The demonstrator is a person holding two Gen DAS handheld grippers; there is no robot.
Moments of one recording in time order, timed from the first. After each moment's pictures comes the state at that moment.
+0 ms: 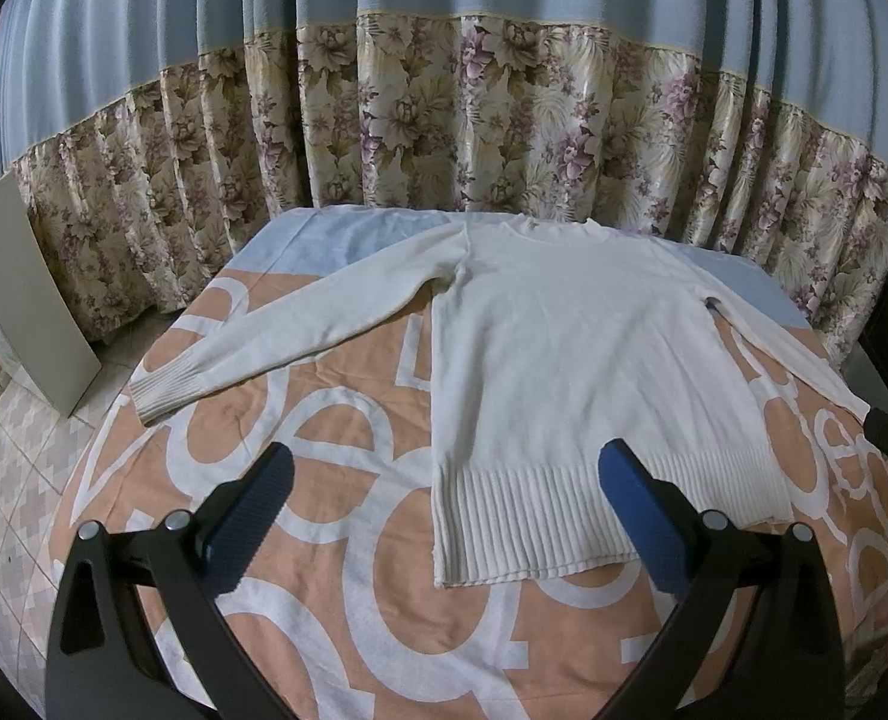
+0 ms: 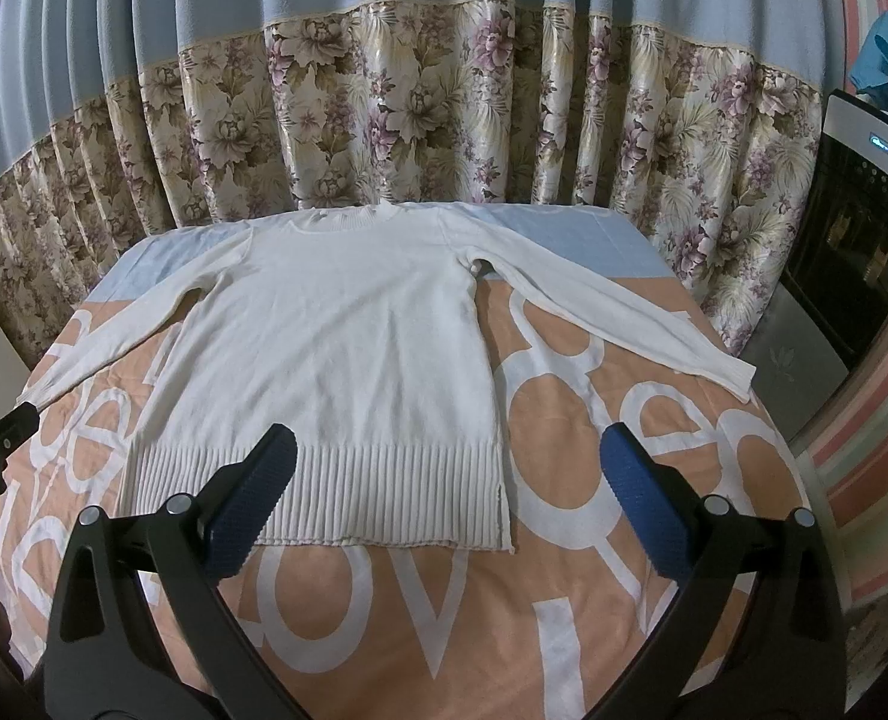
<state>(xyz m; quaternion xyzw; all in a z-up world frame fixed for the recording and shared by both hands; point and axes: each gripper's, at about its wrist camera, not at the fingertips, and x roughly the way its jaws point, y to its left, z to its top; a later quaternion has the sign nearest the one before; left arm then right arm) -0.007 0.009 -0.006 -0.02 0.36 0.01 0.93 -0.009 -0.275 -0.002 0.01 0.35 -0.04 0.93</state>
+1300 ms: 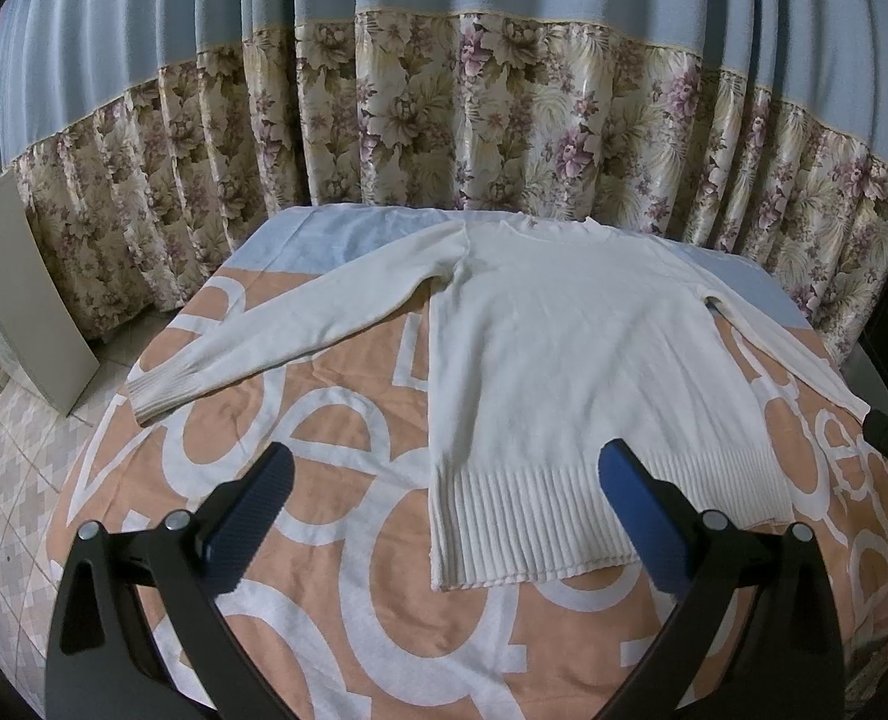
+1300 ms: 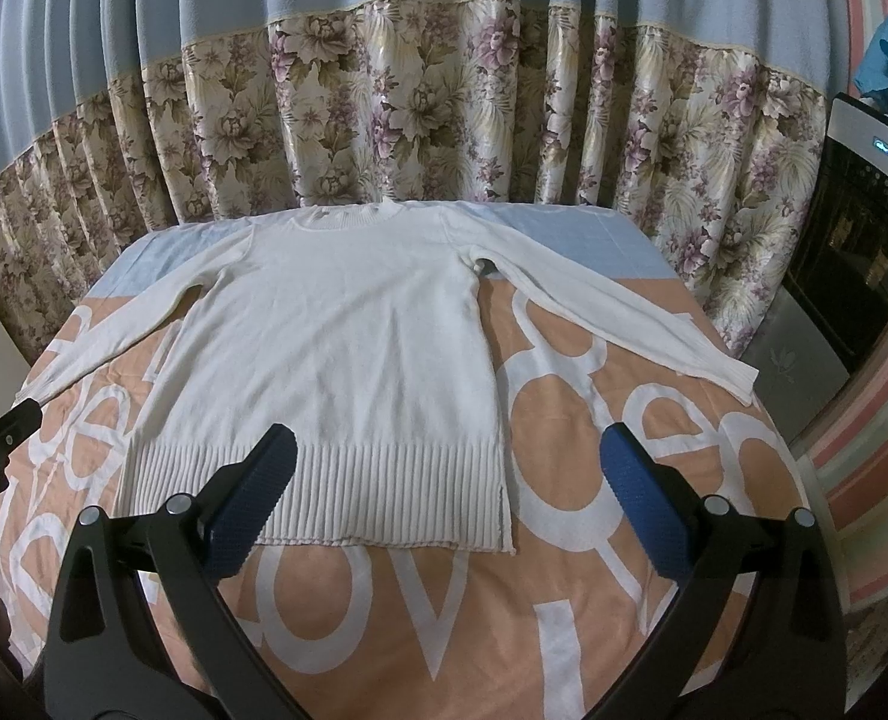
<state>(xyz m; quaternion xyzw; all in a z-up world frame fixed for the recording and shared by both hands) -0.006 0.011 -0.006 -0.02 0.36 0.01 0.93 -0.009 -0.274 -0.002 0.02 0.36 -0.04 0.93</state>
